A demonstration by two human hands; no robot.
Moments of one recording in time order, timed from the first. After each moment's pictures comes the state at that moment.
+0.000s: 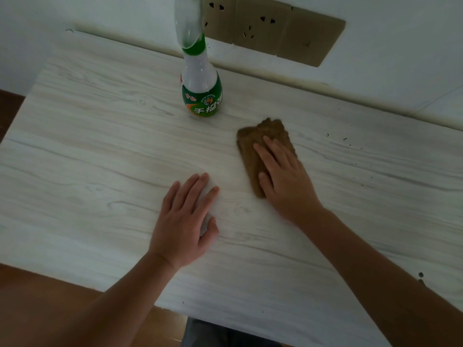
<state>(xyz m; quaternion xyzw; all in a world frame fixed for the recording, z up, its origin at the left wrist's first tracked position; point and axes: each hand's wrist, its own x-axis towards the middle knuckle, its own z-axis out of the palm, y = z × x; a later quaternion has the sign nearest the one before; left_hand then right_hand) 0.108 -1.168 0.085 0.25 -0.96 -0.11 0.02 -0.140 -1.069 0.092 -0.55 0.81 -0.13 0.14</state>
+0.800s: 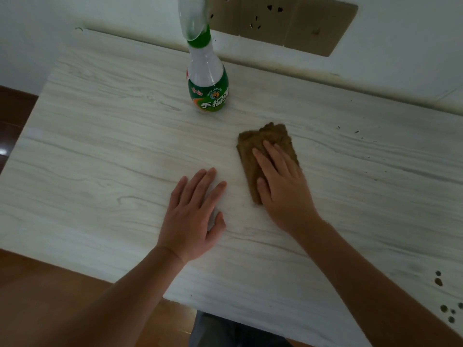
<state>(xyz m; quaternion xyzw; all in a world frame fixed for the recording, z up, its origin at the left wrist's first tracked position) 0.107 -1.168 0.084 0.25 -0.96 -0.10 0.01 -0.104 -1.064 0.093 -0.52 0.82 -0.17 0.16</state>
